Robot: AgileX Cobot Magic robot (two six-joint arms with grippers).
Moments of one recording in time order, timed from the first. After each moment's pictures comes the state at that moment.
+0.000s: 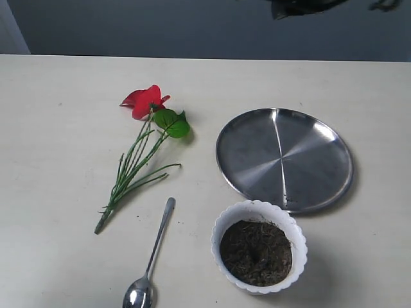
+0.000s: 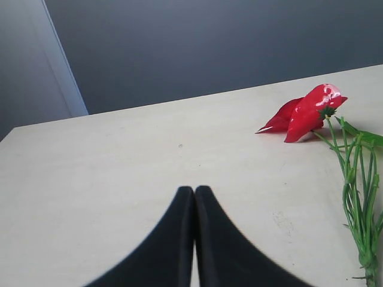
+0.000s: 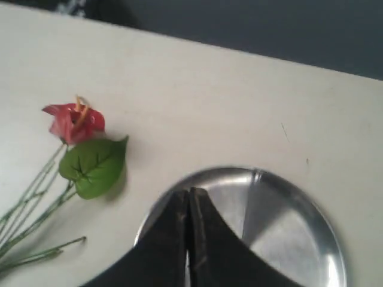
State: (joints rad) left arm -0.06 0.03 0.00 0.03 0.21 0.10; right arm 0.69 1.57 -1.47 -0.25 0.80 0.38
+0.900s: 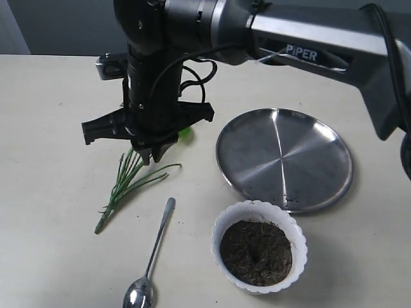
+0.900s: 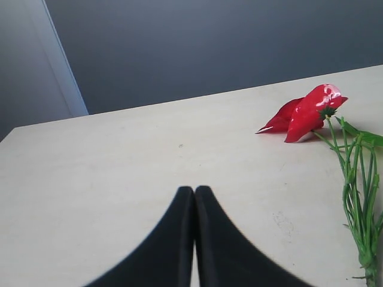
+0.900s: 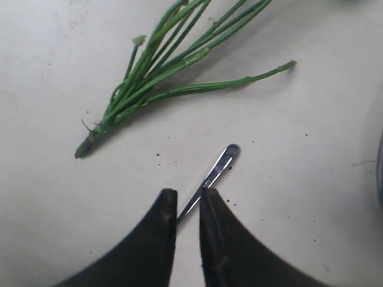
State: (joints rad) left arm -0.06 0.03 0.00 0.03 0.21 0.10; right arm 1.01 2.13 -1.87 0.07 1.21 0.43
